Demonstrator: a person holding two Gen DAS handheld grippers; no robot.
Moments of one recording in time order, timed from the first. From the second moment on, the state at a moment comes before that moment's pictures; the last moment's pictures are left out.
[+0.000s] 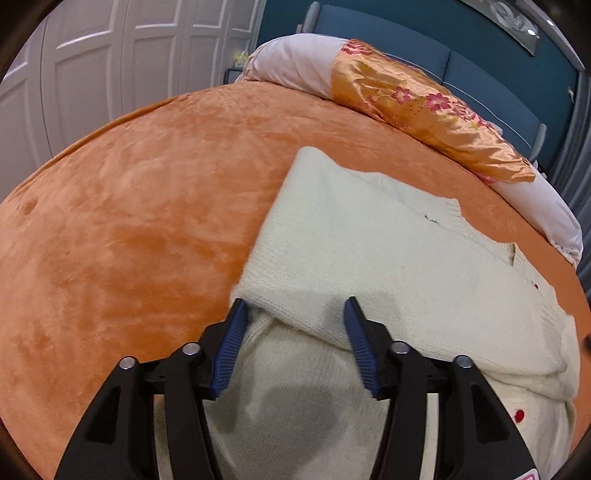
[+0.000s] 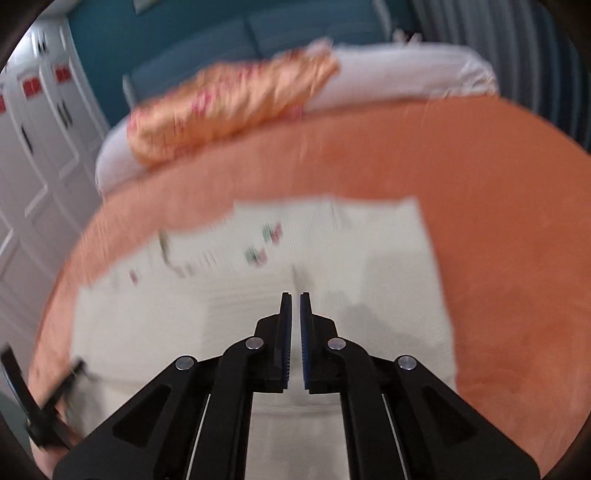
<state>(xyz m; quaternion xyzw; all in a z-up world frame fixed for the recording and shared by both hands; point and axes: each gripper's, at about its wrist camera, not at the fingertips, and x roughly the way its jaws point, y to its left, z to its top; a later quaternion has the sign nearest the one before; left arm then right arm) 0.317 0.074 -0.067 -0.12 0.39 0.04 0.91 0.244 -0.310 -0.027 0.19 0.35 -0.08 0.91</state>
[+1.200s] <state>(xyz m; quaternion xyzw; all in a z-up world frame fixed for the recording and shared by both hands) 0.325 0.087 -0.053 -0.20 0.43 -0.01 0.88 0.244 -0.340 -0.074 0.27 0.42 0.00 0.86</state>
